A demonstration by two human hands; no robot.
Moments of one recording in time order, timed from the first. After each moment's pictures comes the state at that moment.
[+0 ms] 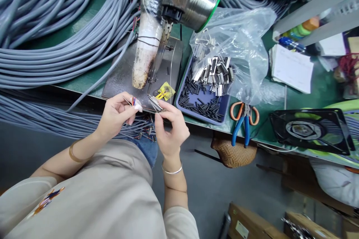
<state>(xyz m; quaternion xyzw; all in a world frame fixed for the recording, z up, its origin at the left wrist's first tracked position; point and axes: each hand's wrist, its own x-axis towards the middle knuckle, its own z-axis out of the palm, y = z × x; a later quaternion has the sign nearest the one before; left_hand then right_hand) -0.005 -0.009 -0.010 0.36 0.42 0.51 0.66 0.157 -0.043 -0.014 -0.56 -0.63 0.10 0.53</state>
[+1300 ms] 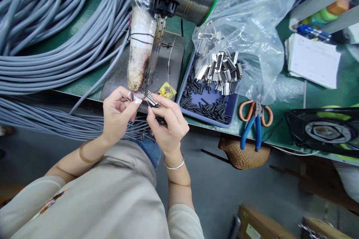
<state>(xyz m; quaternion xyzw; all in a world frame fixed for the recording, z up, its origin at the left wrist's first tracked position) 0.018 0.002 0.000 0.40 0.43 0.60 0.54 0.148 -0.017 -0.007 -0.49 -0.67 0.04 0.55</state>
